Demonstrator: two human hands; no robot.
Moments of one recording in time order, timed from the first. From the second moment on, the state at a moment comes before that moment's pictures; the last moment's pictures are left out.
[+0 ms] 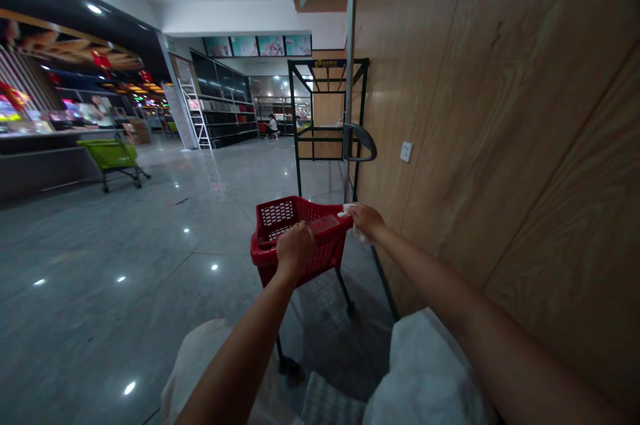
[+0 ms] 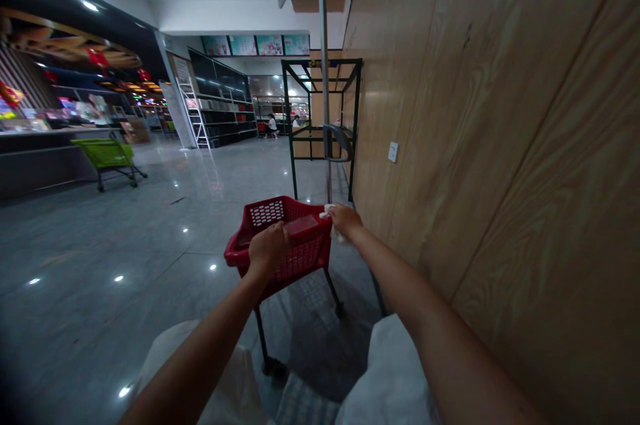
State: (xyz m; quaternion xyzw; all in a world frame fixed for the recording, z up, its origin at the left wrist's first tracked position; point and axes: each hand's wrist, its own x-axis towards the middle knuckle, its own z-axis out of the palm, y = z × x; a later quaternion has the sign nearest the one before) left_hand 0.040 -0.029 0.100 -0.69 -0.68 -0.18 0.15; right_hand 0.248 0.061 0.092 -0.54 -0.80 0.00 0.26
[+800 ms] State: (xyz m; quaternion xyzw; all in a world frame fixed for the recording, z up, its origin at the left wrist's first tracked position) left_hand -0.089 -0.008 0.125 -0.69 -0.68 -0.15 0.19; right_hand 0.222 0.007 0.072 -0.36 -0.88 0.04 0.31
